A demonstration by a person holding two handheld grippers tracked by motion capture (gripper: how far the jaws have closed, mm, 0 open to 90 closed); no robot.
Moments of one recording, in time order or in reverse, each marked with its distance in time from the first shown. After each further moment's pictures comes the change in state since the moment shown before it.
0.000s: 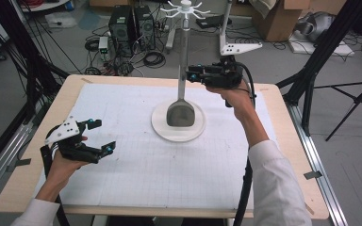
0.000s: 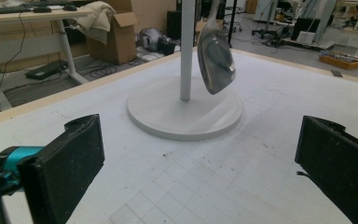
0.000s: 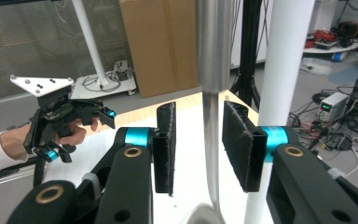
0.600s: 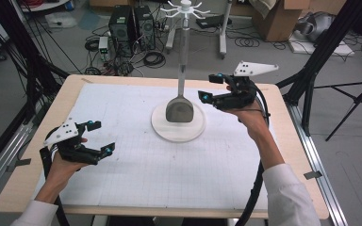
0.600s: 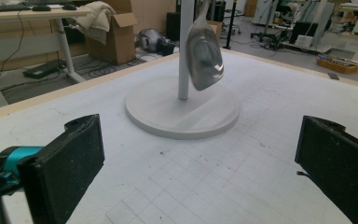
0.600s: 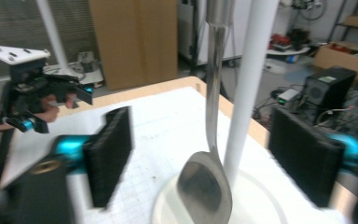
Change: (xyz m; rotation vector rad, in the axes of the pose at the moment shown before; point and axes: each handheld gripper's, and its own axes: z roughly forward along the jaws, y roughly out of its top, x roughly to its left) left arm -0.001 -0.004 -0.003 -0.008 -0.004 -0.011; right arm 0.028 -0.035 -0.036 0.003 -0.159 -0.061
